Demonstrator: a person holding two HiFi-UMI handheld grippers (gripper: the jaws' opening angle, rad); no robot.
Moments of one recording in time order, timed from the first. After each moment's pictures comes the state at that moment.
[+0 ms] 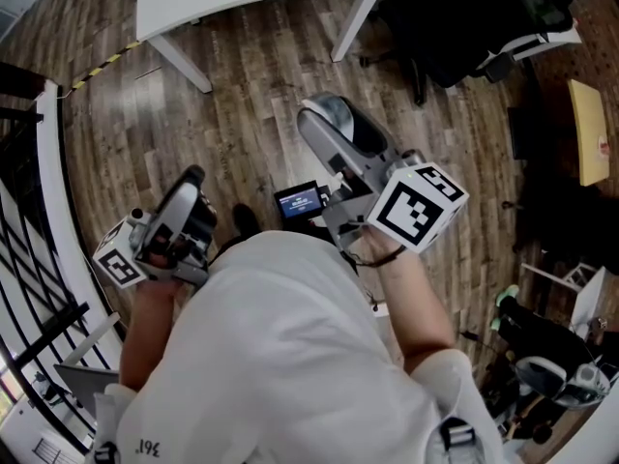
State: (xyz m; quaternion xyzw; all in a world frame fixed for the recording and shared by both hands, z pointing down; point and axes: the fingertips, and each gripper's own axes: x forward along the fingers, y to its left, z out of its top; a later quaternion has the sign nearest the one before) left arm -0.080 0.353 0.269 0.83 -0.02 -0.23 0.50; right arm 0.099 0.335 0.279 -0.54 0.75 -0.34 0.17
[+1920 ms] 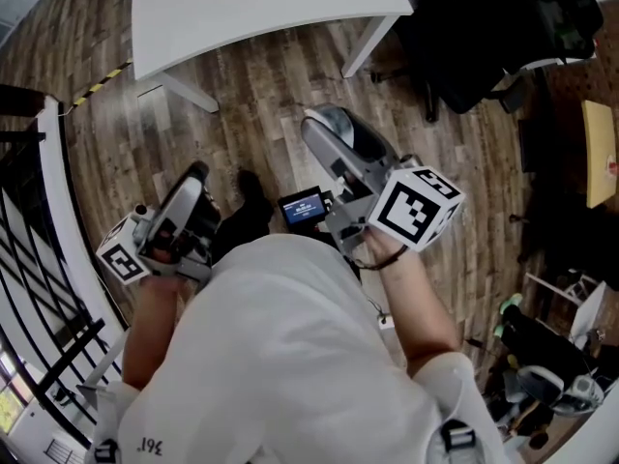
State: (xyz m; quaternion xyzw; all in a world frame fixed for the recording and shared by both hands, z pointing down) left arm -0.058 0.193 0.284 0.83 -0.03 -0.22 0.52; right arm 0.116 0.190 0.316 -0.54 0.73 -0.39 0.17
